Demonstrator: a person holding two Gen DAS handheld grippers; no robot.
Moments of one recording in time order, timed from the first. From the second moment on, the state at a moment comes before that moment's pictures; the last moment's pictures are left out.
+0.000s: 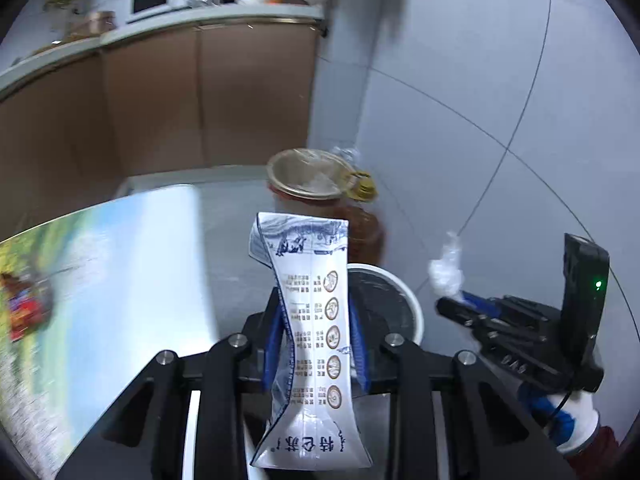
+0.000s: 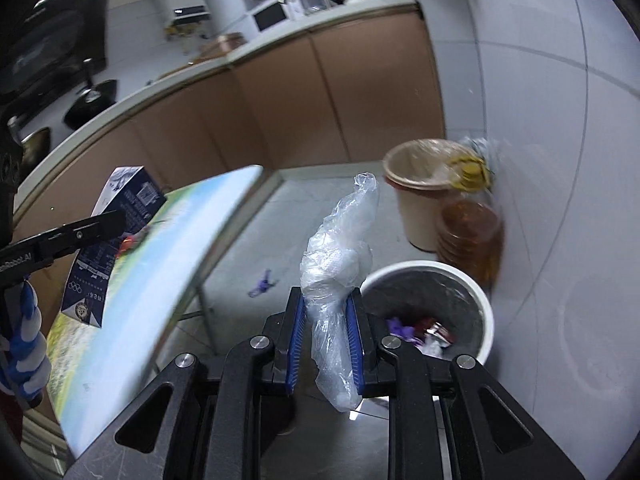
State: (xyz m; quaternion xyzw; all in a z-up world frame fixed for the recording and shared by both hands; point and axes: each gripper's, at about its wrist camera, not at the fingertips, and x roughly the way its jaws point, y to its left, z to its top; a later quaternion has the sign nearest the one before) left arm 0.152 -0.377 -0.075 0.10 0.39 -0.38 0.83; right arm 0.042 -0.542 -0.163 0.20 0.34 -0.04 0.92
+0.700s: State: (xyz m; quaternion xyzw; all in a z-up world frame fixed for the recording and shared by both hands) left arm 0.180 -0.456 -0.118 0.08 0.43 -0.42 0.80; right arm 0.069 -0.600 -0.217 0.22 0.38 -0.11 0.89
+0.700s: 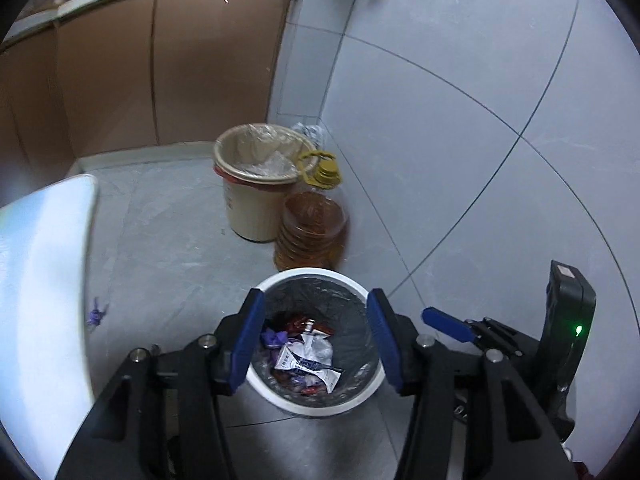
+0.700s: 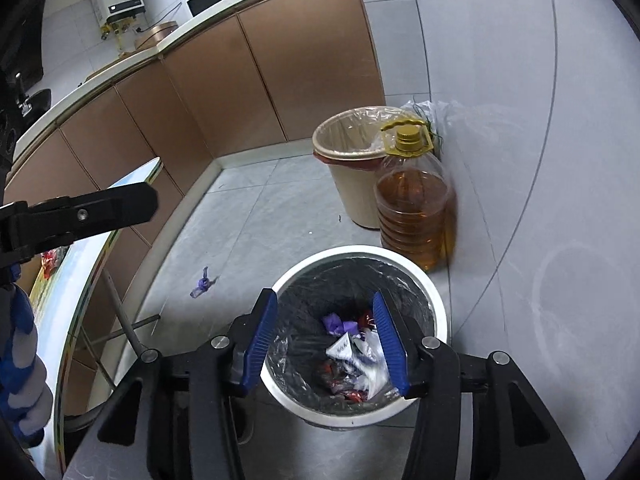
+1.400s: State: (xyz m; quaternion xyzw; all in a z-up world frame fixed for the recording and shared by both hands) left arm 0.114 -0.234 -0.051 0.07 0.33 -0.24 0.91; right arm 0.053 -0.454 -0.109 0.15 0.31 0.02 0.94
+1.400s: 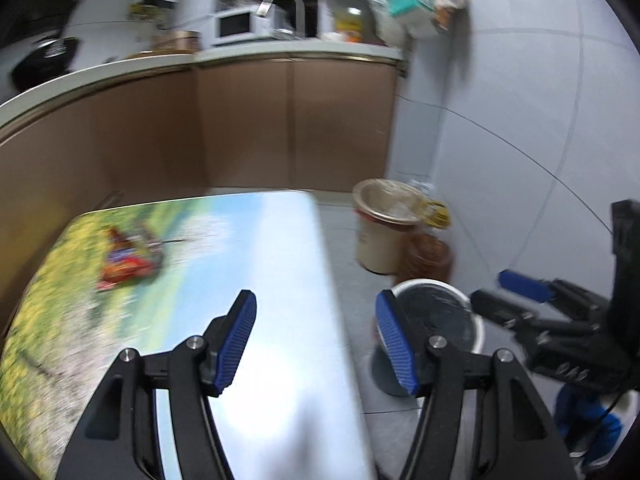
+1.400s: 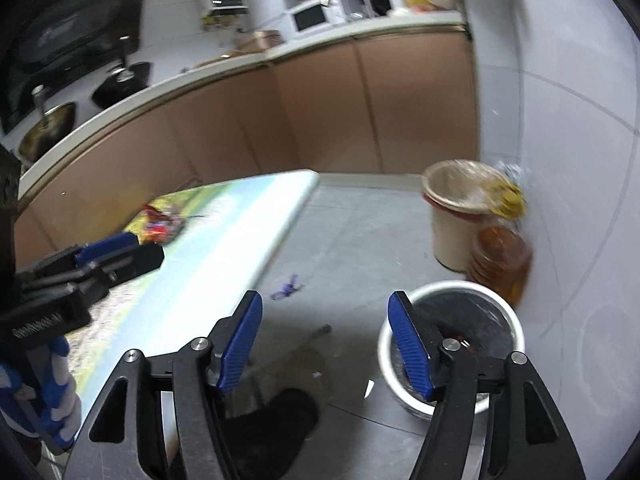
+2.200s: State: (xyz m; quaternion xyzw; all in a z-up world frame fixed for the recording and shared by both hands) left arm 0.062 -0.031 -0.016 0.01 0.26 -0.04 0.96; right arm 0.050 -0.290 -0.034 0.06 0.29 0.12 0.95
